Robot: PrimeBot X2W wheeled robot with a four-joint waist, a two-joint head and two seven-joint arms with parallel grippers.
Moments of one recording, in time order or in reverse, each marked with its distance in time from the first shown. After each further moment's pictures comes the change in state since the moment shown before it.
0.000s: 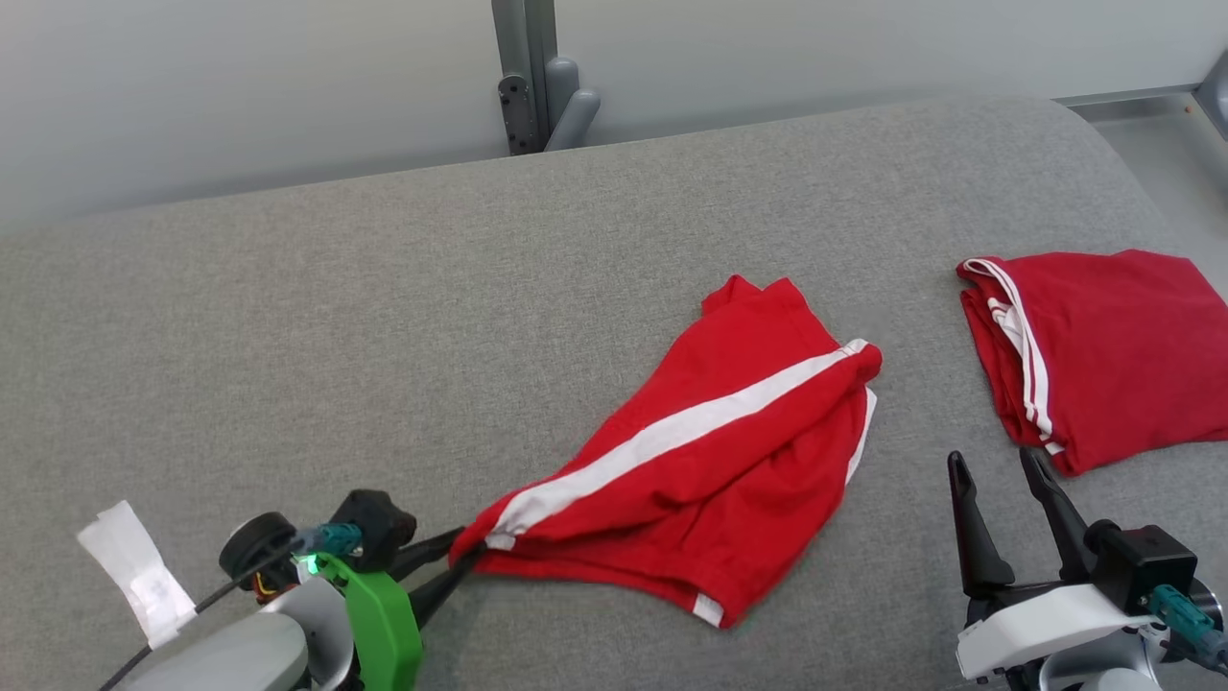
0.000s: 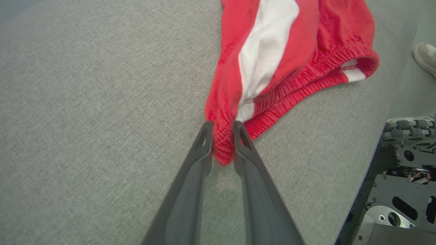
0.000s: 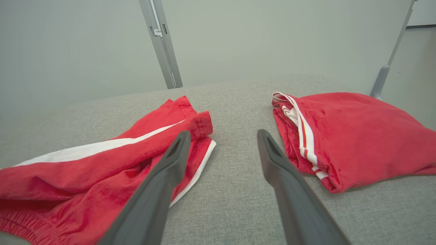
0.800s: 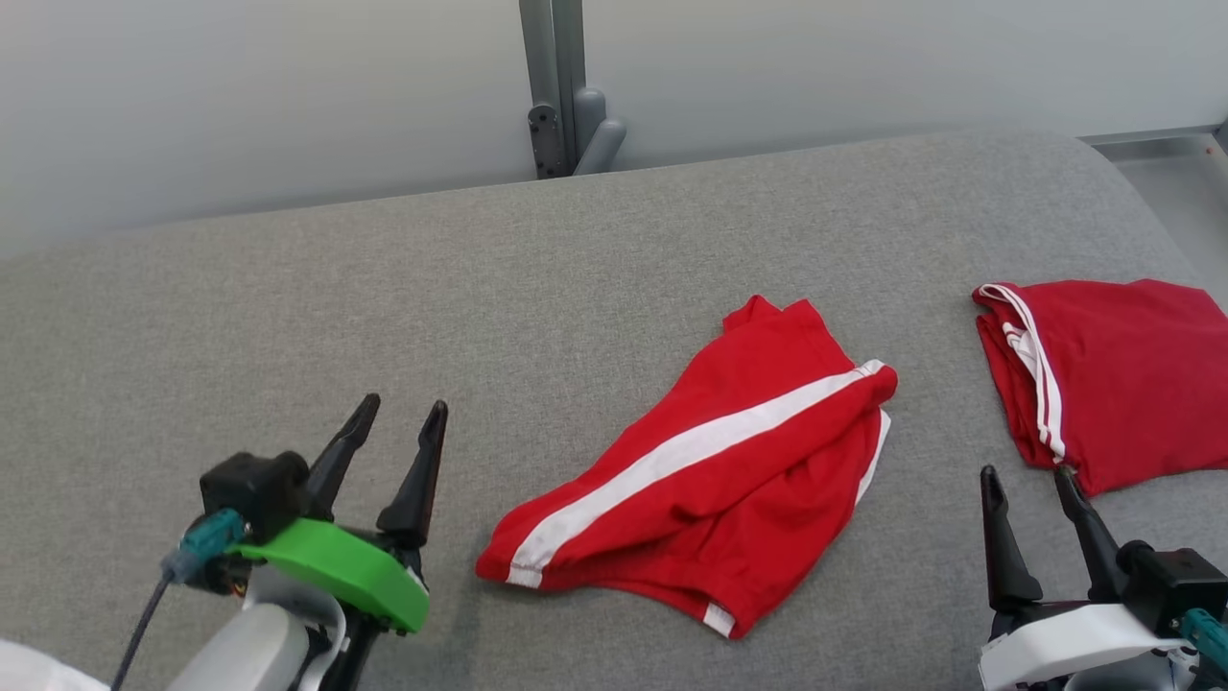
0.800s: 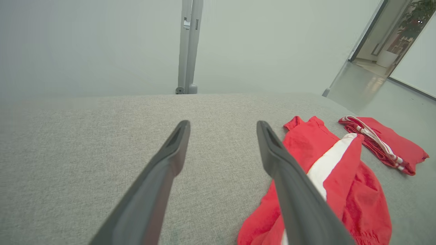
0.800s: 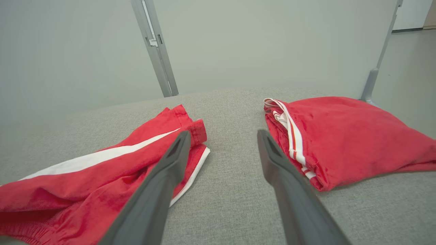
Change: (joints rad) left arm 0.231 -0.133 0.560 -0.100 -0.013 0.152 -0.170; right arm 0.047 0.022 -0.055 -0.025 -0.002 0.000 0.000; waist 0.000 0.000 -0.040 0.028
